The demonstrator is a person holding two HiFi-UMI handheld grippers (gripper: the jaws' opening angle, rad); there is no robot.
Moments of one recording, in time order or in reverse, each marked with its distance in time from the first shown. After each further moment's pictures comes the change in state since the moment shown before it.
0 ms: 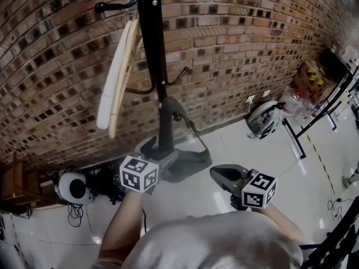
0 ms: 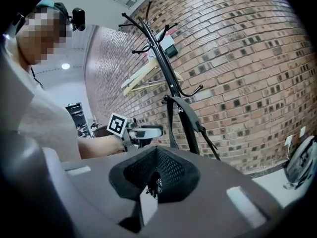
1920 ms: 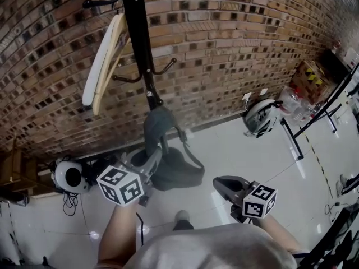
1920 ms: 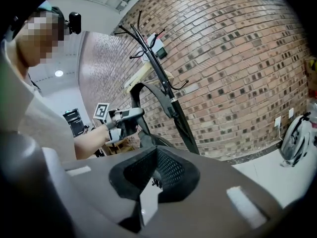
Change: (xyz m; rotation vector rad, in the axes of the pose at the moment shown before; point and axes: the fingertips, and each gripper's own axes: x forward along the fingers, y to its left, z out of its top) left arm -0.056 -0.094 0.022 -0.180 -0.140 -0.016; right arm -0.090 0.003 -0.068 0.099 0.017 -0.020
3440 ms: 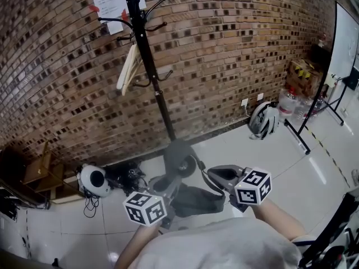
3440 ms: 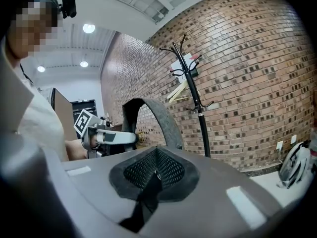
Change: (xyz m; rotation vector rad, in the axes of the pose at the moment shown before) left arm -0.159 -0.254 -0.104 0.016 0.015 0.066; right arm -0.139 0.168 -0.041 -0.223 -0.082 0.093
